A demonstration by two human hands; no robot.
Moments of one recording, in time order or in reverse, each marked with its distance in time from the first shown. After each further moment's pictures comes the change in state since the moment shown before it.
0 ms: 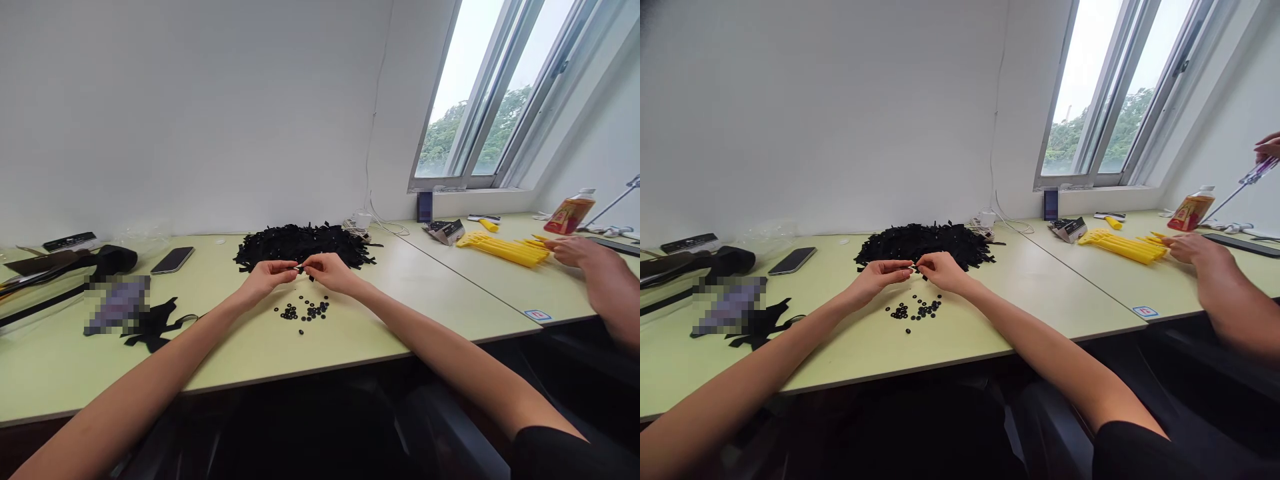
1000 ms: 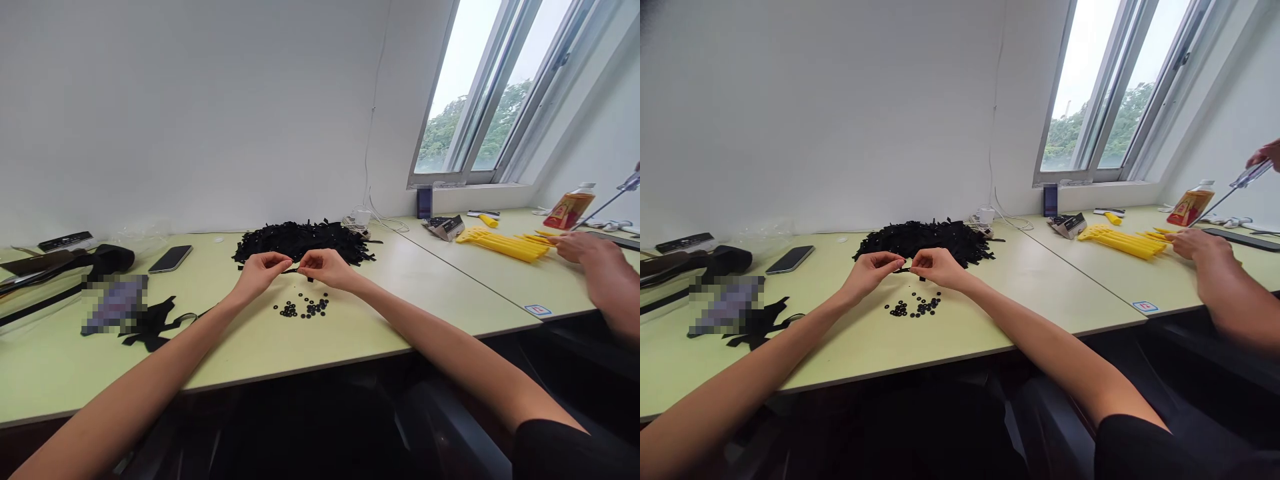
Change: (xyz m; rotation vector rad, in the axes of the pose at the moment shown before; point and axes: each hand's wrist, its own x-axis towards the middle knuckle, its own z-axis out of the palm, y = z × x) left_hand -0.003 0.008 -0.002 0.248 0.205 0.183; right_hand -0.003 -0.008 0.000 0.277 -0.030 0.024
